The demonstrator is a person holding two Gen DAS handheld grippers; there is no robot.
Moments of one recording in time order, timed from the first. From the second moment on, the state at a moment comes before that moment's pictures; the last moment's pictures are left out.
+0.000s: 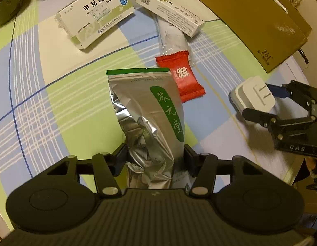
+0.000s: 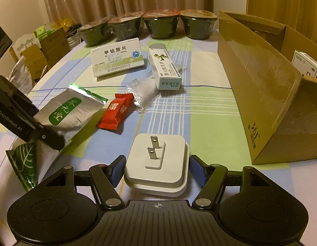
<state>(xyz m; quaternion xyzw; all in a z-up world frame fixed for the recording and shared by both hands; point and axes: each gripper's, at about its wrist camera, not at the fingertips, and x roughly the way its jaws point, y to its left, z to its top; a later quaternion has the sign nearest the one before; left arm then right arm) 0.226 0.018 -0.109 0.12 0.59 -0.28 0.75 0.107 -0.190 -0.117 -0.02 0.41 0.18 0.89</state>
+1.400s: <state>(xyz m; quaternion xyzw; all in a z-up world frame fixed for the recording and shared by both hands) 0.167 -0.014 -0.025 0.13 0.54 -0.28 0.78 0.070 -0.222 -0.026 -0.03 0.36 0.17 0.92</state>
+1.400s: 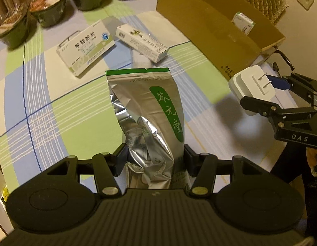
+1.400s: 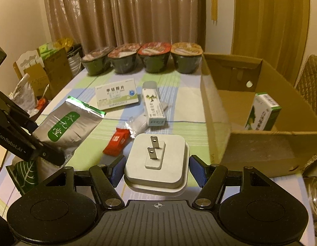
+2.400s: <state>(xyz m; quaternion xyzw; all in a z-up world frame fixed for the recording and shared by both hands) 0.153 -0.143 0.041 0.12 0.48 -0.34 0.80 0.082 -0.335 0.050 -0.02 0.30 0.10 0.95</state>
